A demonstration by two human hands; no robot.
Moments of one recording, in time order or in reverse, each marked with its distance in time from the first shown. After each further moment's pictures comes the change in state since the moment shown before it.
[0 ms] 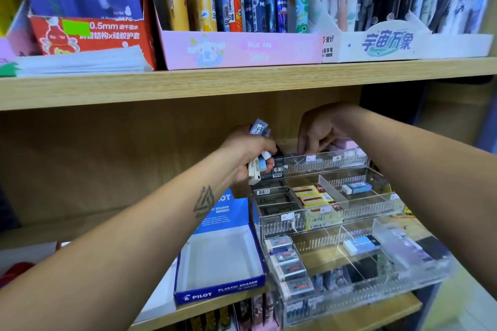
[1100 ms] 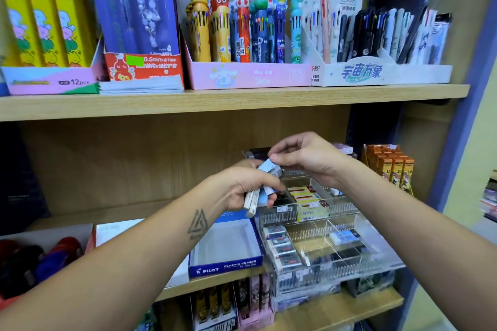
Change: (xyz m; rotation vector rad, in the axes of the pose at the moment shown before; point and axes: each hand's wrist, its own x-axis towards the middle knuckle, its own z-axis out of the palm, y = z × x) left_hand -0.071 -0.022 -0.011 -0.002 -0.320 -0.114; right_hand -0.105 -0.013 0.077 0.863 0.192 -0.552
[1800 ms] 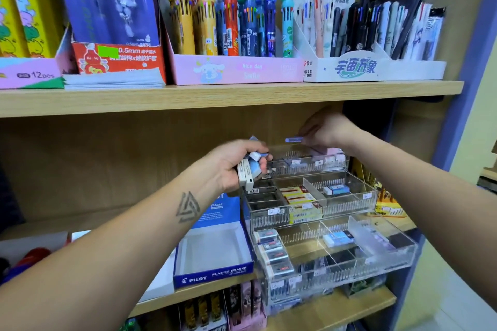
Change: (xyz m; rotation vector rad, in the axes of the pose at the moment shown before) left_hand 0.019 0.030 -0.005 -0.395 0.066 -0.017; right_hand 0.045 -0.001 -0.081 -0.772 0.254 0.050
